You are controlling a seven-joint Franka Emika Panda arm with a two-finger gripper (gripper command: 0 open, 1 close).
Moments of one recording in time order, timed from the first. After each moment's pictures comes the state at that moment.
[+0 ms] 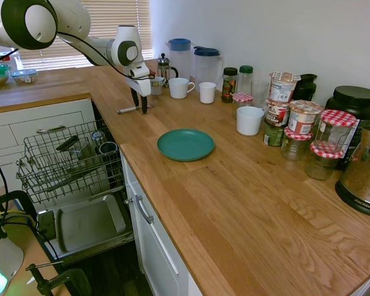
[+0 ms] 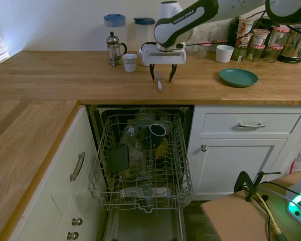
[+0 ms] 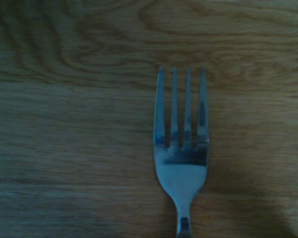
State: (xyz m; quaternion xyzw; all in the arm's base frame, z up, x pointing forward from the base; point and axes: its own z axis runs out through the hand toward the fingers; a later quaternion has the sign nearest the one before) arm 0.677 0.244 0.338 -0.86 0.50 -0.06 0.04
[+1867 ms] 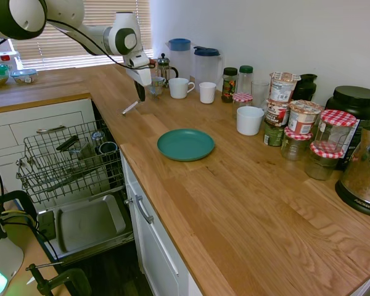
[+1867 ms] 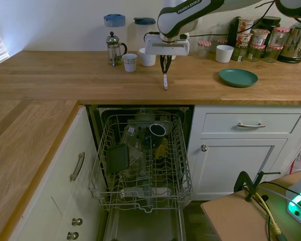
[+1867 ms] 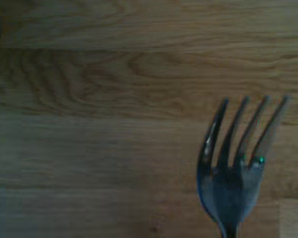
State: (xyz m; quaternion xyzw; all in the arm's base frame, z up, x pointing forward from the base) arm 0.660 0.230 0.391 -0.86 0.51 -0.07 0.05
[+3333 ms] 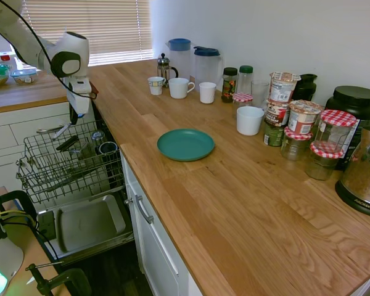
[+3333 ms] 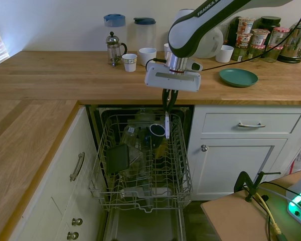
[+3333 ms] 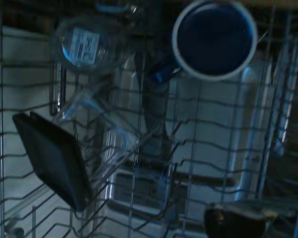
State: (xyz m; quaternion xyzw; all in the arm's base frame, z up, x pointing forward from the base) arm 0.430 0.308 0.305 -0.88 0.46 0.12 0.07
